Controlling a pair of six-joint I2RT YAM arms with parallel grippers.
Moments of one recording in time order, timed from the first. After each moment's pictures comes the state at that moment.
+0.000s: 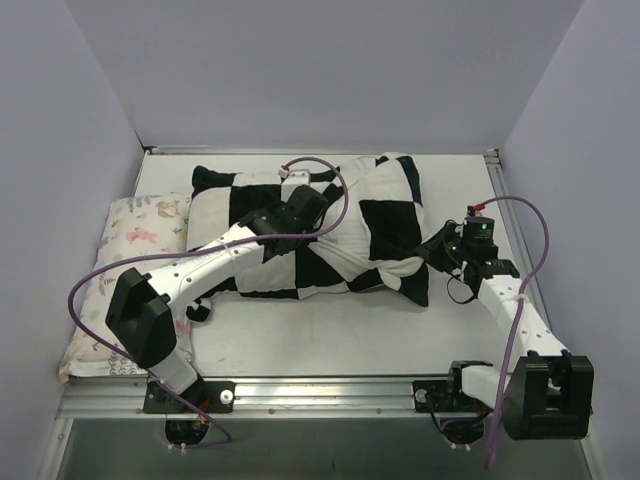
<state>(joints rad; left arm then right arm) -0.80 1.62 1.40 -0.61 -0.50 -0.66 0.00 1.13 0.65 -0.24 -0.28 0.70</state>
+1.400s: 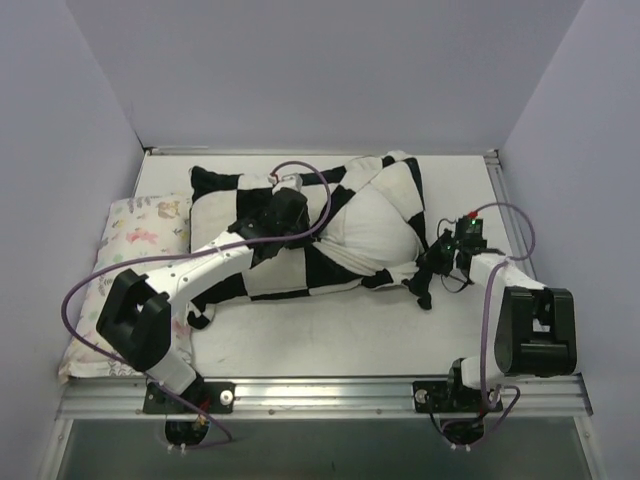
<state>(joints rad) -0.70 1.59 1.21 -0.32 -0.19 -0.74 -0.03 1.39 0.72 -0.28 -0.11 0.66</state>
